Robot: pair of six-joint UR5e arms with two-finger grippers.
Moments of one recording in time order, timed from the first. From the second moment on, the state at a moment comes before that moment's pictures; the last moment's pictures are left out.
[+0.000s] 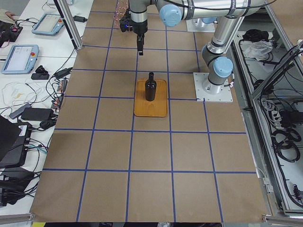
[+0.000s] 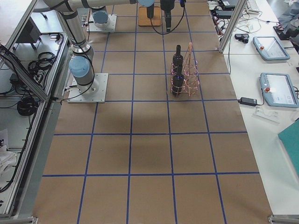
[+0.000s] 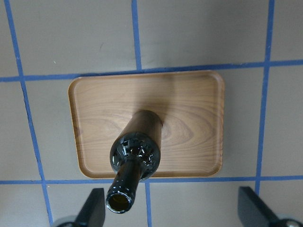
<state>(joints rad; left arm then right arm) -1.40 -1.56 -1.54 -1.61 1.67 0.21 1.63 -1.52 1.46 -1.65 -1.58 0.07</state>
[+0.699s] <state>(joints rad) -1.55 -1.52 -1.54 -1.60 1.56 0.12 1.63 -1.52 1.46 -1.65 -1.58 0.07</state>
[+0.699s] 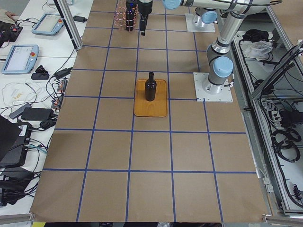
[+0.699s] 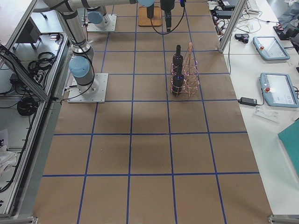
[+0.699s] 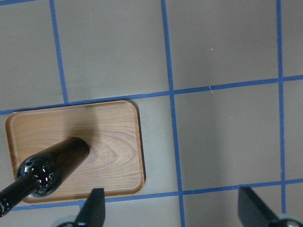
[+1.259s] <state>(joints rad) -1.56 -1.52 -1.55 -1.60 1.60 0.12 1.63 -1.52 1.46 -1.65 -1.58 0.07</state>
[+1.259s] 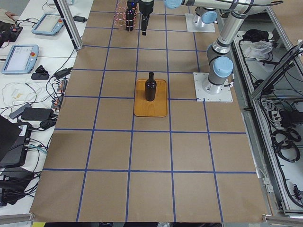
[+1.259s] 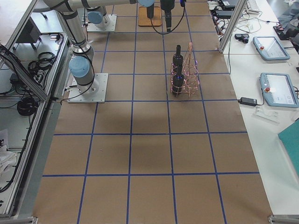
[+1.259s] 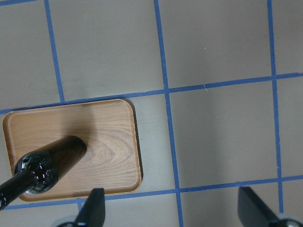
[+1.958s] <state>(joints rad) -1.55 -1.52 -1.56 -1.61 1.58 0.11 1.63 -1.52 1.46 -1.65 -1.58 0.07</state>
